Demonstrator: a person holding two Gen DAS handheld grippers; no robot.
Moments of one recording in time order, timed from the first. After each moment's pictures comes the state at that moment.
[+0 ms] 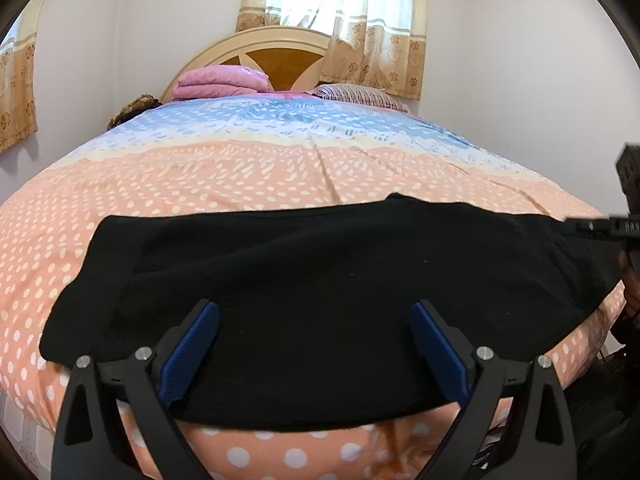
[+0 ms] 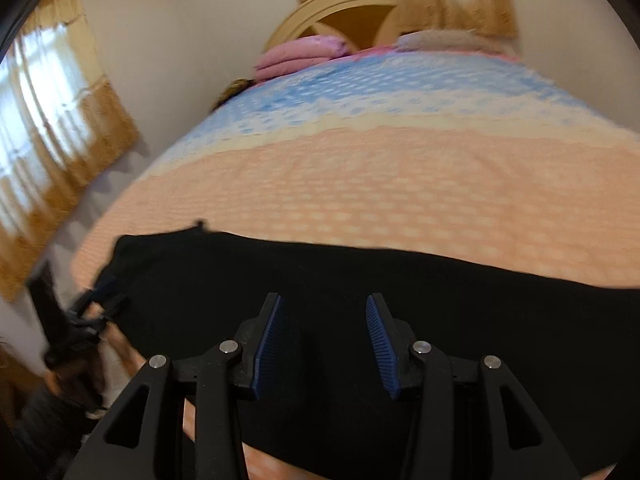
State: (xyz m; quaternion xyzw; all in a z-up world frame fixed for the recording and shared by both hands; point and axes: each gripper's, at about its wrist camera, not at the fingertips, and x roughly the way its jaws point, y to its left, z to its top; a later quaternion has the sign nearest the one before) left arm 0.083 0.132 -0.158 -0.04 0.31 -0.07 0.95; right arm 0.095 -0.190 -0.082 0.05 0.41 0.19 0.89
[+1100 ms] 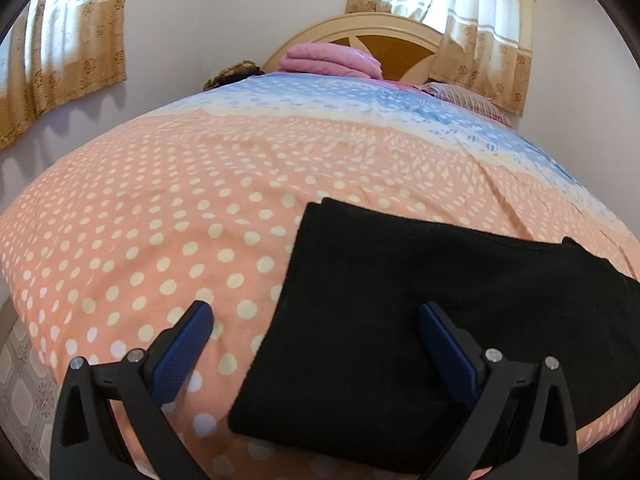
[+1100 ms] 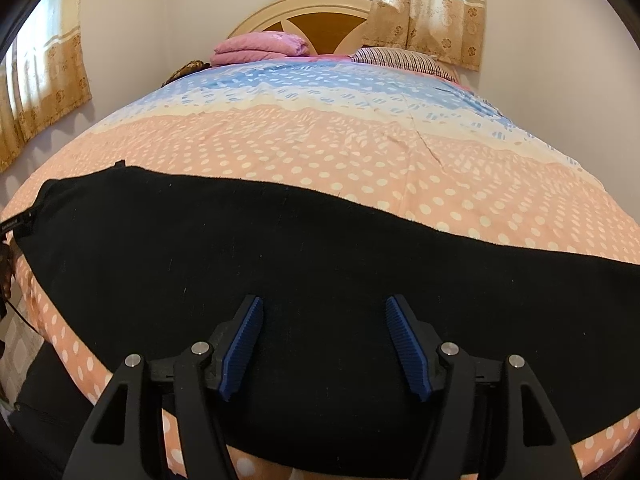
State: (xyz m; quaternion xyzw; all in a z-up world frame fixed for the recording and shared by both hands) left arm 0.099 0.245 -0.174 -0.08 0.34 0.10 0.93; right arm 0.063 -0.209 -0.118 -0.06 0.39 0.10 0.91
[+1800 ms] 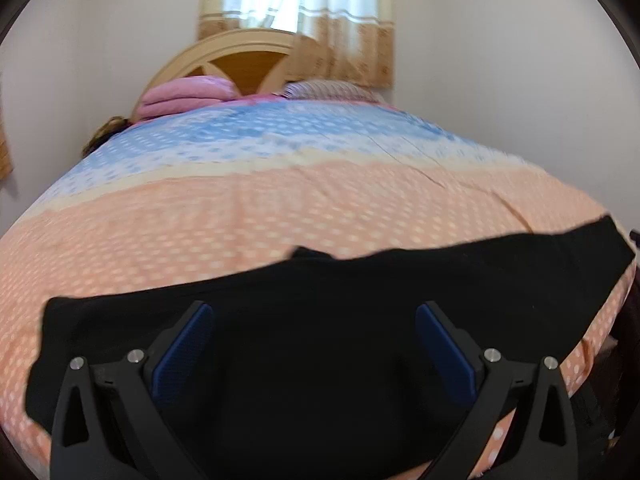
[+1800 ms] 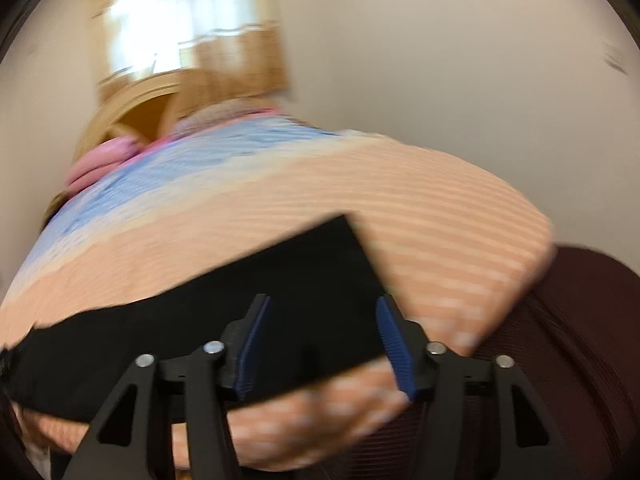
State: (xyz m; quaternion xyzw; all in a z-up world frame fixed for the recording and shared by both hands) left arm 0.116 0.044 -0.131 0.02 0.32 -0.10 0.94; right arm -0.034 -0.453 -0.044 0.13 0.32 -0.18 0.92
